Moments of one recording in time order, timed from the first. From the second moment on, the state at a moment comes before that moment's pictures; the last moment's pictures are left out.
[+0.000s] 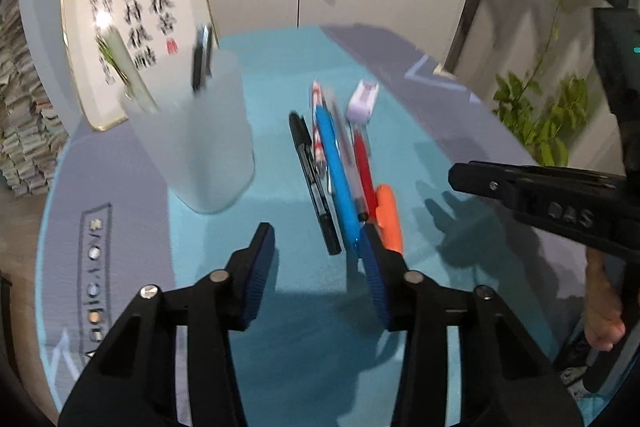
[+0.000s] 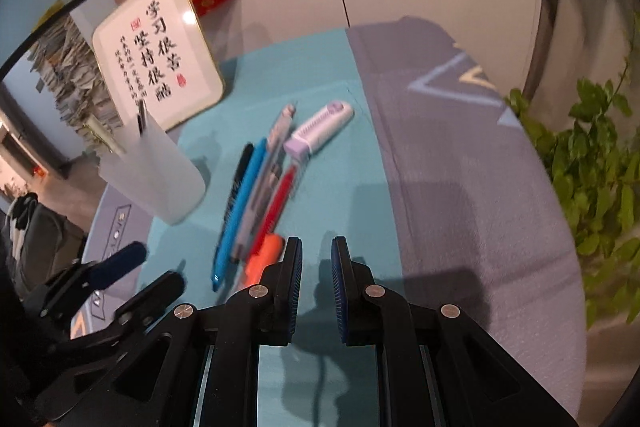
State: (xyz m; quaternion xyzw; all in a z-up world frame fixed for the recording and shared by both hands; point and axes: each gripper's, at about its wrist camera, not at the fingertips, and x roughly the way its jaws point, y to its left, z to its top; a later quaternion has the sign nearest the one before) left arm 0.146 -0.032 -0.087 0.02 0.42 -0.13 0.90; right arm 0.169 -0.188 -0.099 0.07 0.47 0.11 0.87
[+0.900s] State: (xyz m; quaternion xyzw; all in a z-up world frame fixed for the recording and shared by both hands) left arm 0.131 -0.057 -0.098 0.01 0.47 -0.22 0.86; right arm 0.179 -0.188 -0.113 0.07 0.48 0.11 0.87
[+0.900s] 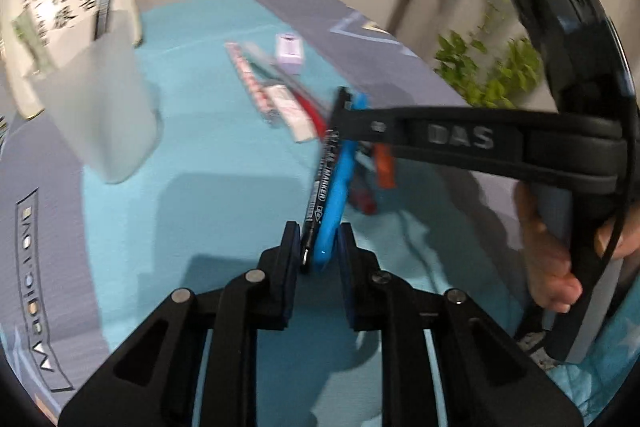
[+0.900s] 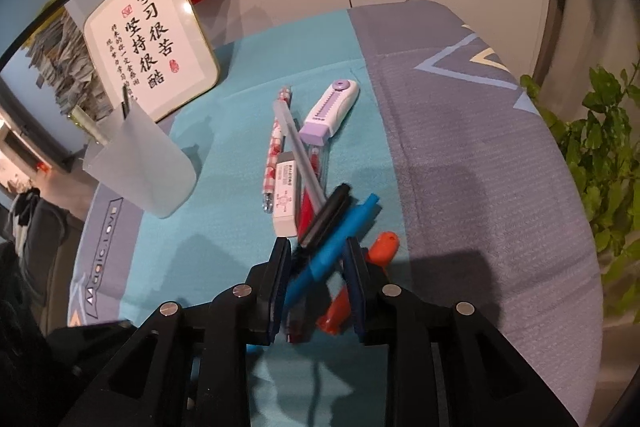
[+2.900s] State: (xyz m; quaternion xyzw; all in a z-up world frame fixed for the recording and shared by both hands) left arm 0.135 -0.044 -0.107 0.07 0.52 -0.17 0.83; right arm 0.162 -0.169 -0.121 0.02 0.51 0.18 0.84
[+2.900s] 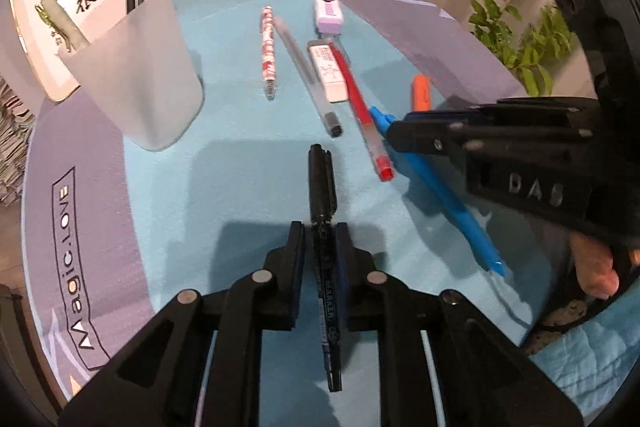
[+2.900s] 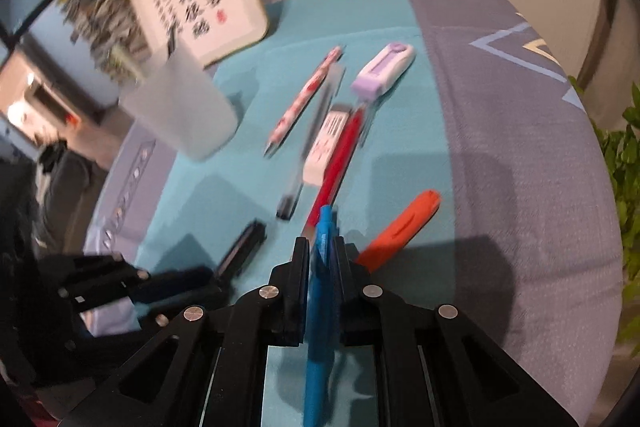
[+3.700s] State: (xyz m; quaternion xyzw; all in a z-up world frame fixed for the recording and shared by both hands) left arm 0.142 -0.053 -0.093 0.06 0.49 -0.18 0.85; right arm 0.155 -0.170 -0.112 0.03 0.50 0.20 0.84
